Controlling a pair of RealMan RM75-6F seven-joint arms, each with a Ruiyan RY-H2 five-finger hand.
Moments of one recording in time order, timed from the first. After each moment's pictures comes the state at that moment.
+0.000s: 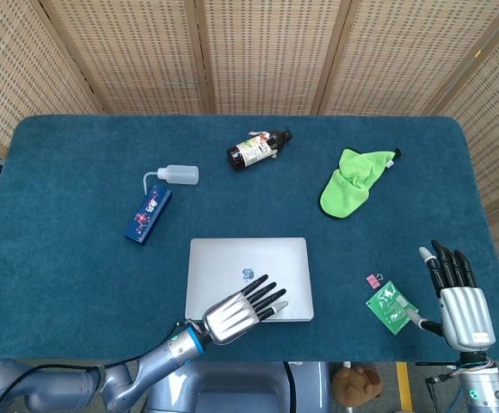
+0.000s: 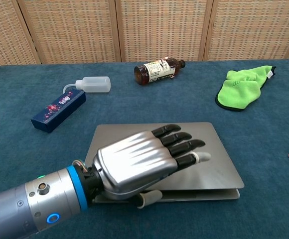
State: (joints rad) left arm -0.70 -1.89 -0.04 -1.37 1.70 0.97 0.66; right arm 0.07 -1.20 0.06 -1.71 -1.58 1.54 -0.10
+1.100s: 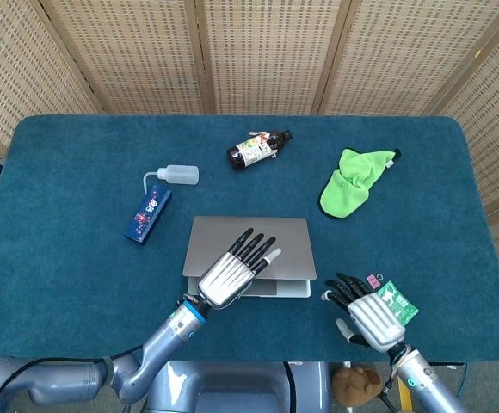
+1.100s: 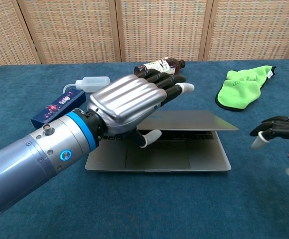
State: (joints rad) left arm -0.73 -1.88 -0.19 -1.46 1.48 1.04 0.74; right arm 0.29 -1.31 -0.04 -1.66 -1.71 1.16 -0.02
